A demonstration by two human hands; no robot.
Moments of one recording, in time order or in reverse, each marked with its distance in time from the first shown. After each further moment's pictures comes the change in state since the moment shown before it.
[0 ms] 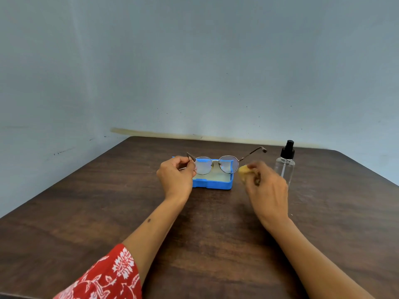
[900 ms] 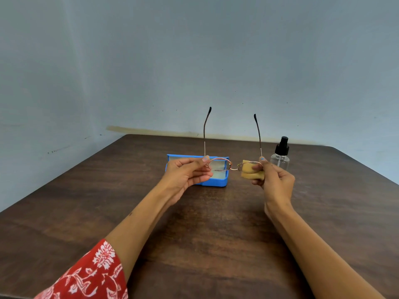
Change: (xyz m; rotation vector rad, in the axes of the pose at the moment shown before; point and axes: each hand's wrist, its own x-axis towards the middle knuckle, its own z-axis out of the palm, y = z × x) left_hand -0.001 0.012 -0.006 -0.391 -0.580 -0.372; right_hand 0.014 0.006 -0.011 0.915 0.101 0.659
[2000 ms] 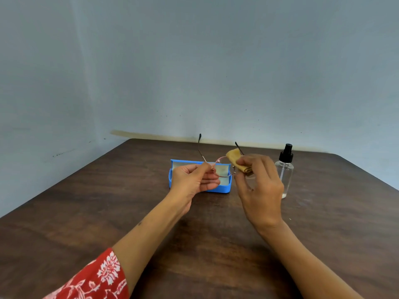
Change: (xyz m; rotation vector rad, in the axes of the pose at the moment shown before) left_hand -0.006 -0.003 0.019 0.021 0.179 0.027; right_hand -0.030 -0.009 0.019 -0.647 -0.106 -1.091
